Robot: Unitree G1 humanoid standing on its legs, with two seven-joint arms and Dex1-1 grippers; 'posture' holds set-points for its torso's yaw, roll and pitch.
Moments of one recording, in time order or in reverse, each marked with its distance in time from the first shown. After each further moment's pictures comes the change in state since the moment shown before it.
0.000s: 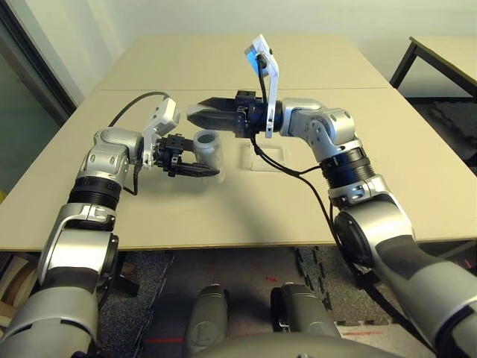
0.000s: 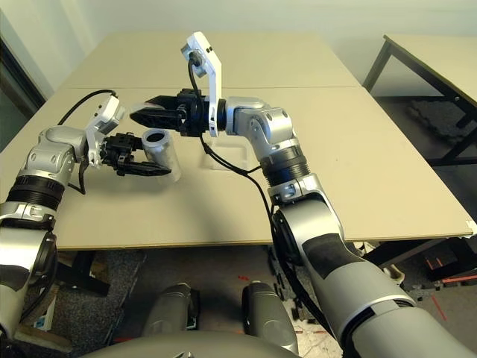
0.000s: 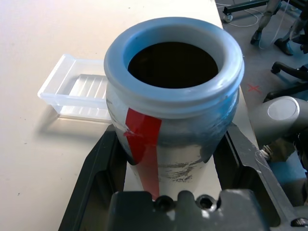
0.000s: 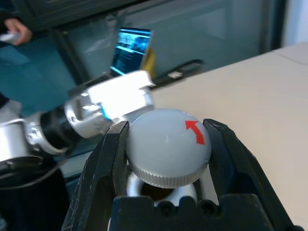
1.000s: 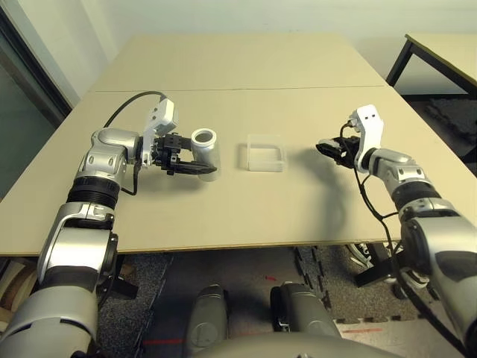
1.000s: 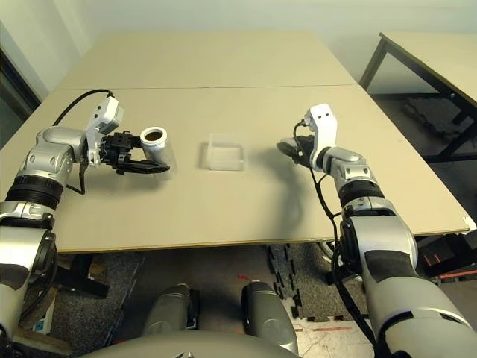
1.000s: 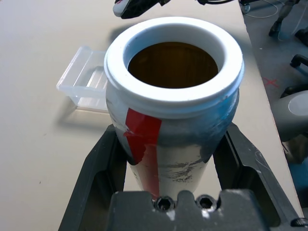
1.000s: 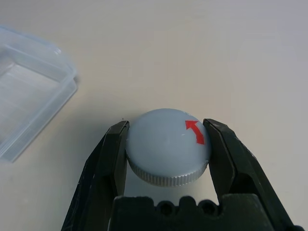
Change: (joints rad) left arm -0.008 0.003 0.010 0.049 0.032 -0.057 0.047; right arm 0.164 -0.330 -0.107 0.732 -0.296 -0.620 -0.333
